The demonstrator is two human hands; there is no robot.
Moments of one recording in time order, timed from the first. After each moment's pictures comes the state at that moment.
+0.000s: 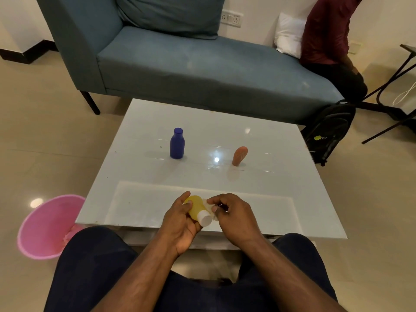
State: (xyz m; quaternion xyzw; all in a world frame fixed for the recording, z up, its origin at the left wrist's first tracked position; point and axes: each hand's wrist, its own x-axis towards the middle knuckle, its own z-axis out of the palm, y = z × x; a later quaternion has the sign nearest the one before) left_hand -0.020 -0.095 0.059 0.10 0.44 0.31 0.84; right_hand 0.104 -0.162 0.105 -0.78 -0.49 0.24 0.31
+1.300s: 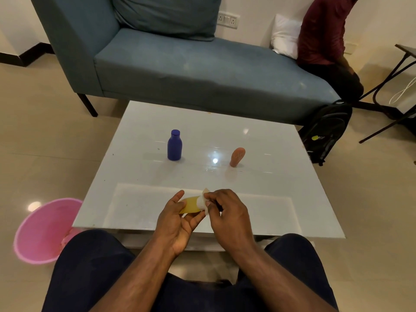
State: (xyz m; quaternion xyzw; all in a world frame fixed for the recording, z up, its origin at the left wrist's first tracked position) left_hand -0.024 -0.096 0.065 0.05 0.41 0.36 0.84; right_hand 0.091 -0.161 0.105 -0.75 -0.53 0.12 0.38
